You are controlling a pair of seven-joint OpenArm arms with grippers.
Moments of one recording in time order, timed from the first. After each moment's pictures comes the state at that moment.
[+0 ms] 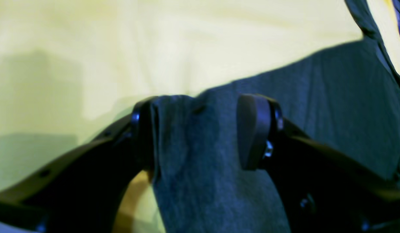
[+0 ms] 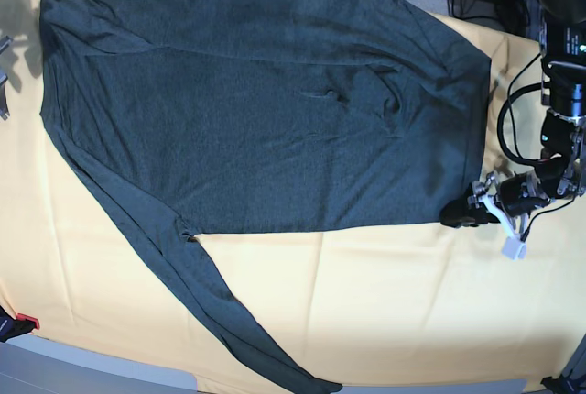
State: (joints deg) left arm -30.7 -37.8 17.7 42.7 -67.2 -42.2 45.0; right arm -55.3 55.9 51.8 127.9 30.7 27.9 -48.5
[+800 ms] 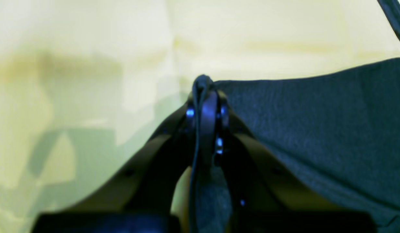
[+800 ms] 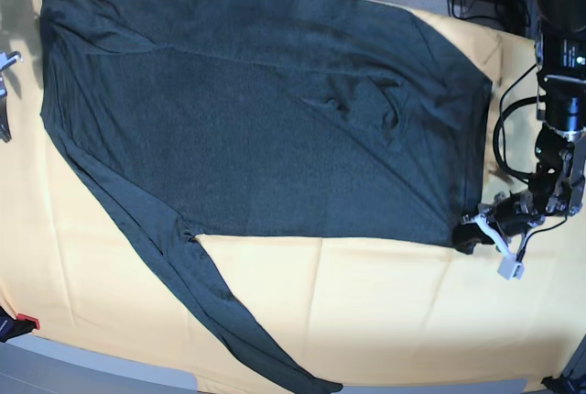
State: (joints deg) left arm -35.5 -35.5 18.1 42.3 -54.2 -36.6 34.6; right arm -43.3 42.7 51.7 127.8 35.1 29.4 -41.9
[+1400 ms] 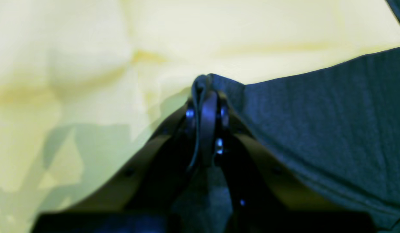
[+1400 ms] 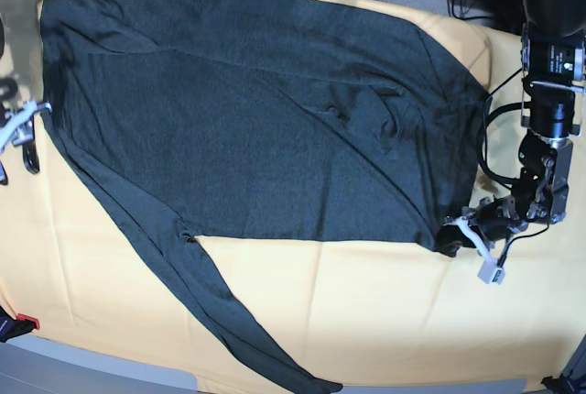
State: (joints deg) left arm -35.9 -32.2 18.1 42.2 -49.8 -36.3 34.9; right arm -20.7 38.4 31.0 111.7 29.2 25.4 -41.5
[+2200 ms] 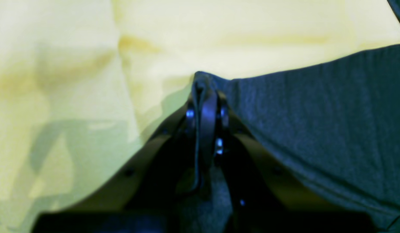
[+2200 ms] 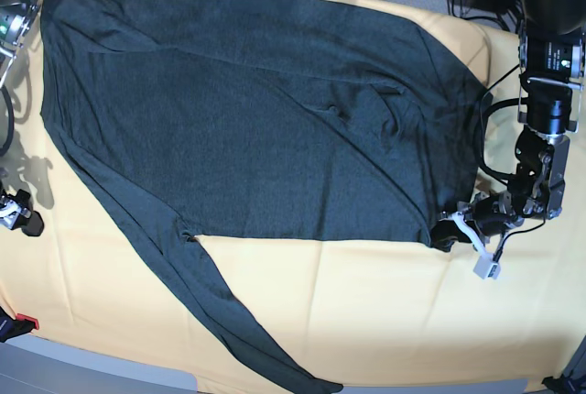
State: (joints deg) left arm -34.8 -31.7 18.1 42.3 -51.3 -36.6 35.3; right arm 22.3 36.2 22.8 51.4 47.2 39.7 -52.8
